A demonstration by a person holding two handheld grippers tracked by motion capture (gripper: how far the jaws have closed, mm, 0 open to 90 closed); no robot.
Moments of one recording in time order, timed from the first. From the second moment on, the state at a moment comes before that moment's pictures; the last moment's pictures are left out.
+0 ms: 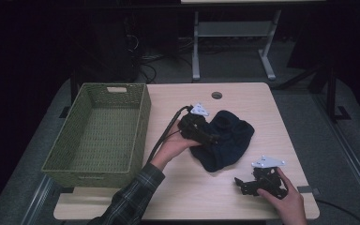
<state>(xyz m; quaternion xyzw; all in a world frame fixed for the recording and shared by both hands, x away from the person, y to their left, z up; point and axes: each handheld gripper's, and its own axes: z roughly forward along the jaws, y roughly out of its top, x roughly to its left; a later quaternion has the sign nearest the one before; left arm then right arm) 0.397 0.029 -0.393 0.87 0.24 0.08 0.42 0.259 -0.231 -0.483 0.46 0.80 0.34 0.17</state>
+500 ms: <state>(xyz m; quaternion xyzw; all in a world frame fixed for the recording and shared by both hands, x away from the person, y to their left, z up) 0.353 0.069 -0.404 0.87 0.25 0.09 0.43 0.259 -0.231 -0.483 0.46 0.80 0.34 0.17</state>
